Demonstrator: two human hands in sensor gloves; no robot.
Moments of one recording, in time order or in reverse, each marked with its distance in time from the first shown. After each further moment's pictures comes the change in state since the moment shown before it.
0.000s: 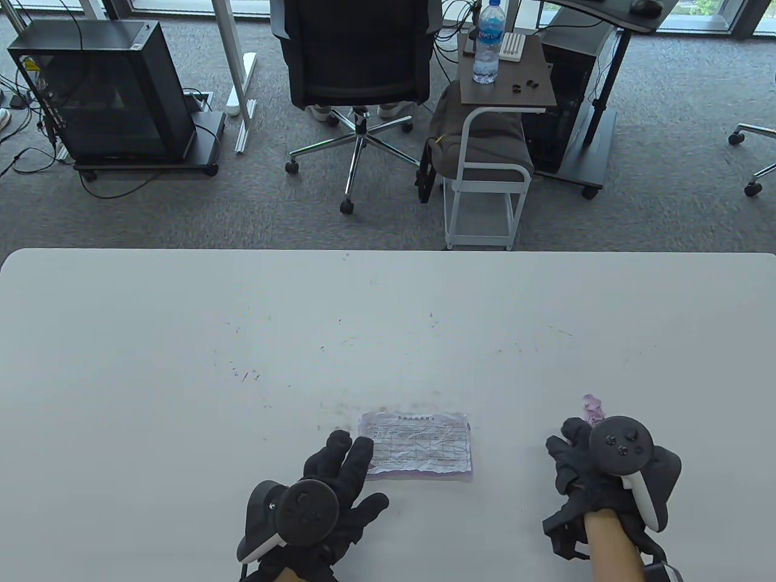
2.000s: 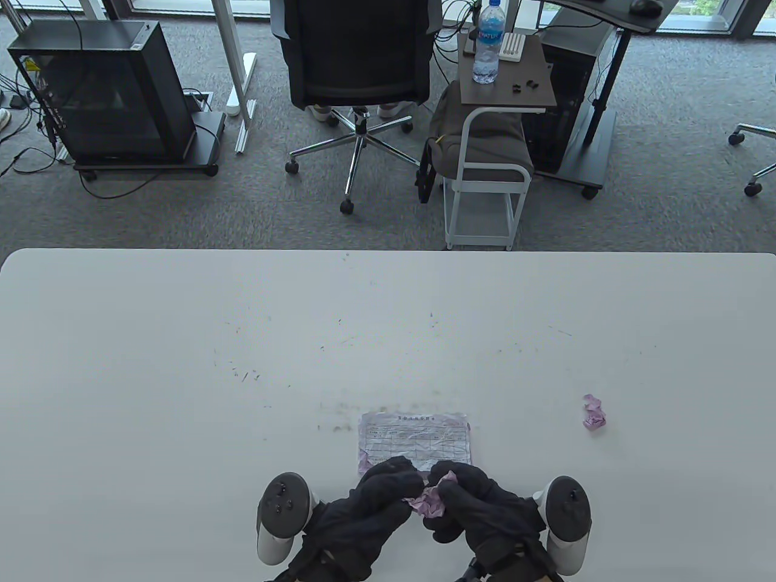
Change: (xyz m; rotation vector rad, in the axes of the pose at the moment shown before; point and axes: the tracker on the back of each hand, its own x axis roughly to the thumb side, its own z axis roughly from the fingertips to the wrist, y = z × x) left_hand 0.012 -0.026 -0.005 -0.031 -0.218 0.955; right_hand 0.049 0.084 0.061 0.321 -0.416 -0.850
